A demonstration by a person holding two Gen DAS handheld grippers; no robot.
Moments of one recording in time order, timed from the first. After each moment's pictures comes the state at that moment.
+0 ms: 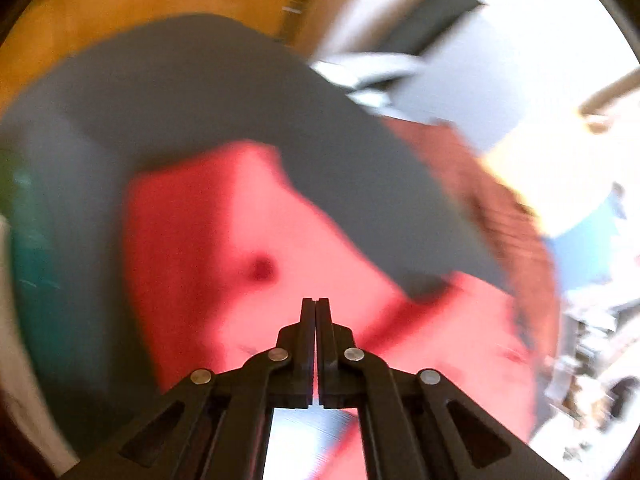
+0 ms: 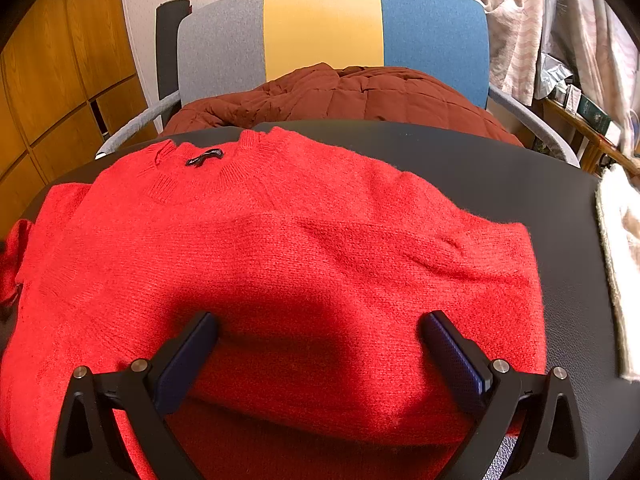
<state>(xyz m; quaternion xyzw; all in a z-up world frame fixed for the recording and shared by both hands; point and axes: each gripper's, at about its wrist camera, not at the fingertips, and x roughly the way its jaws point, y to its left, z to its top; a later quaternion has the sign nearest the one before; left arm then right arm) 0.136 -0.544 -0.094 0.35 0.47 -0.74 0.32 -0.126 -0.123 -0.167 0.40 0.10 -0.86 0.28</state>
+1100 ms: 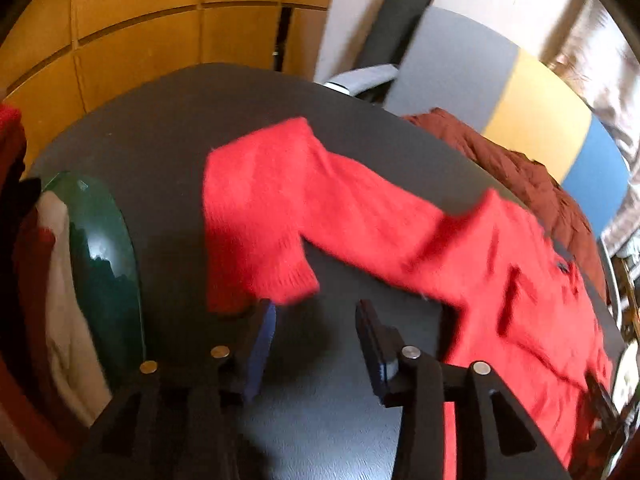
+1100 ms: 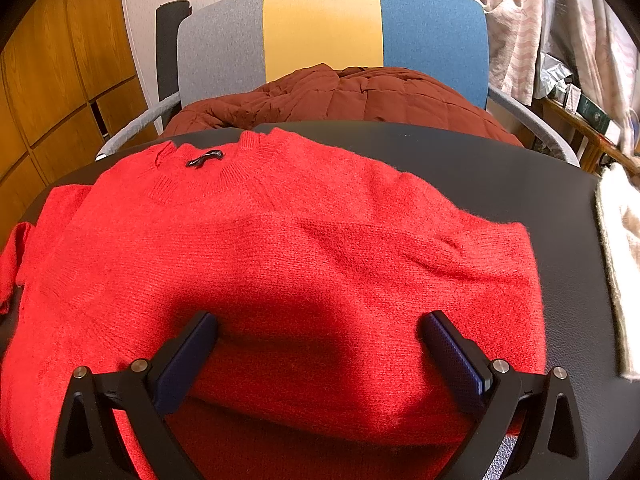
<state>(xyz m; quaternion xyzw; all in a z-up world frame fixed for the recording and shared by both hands) 0.209 -0.480 -0.126 0.36 0.30 -0.78 0.42 -0.125 -0.121 -0.167 0.40 0.10 -0.86 0.29</state>
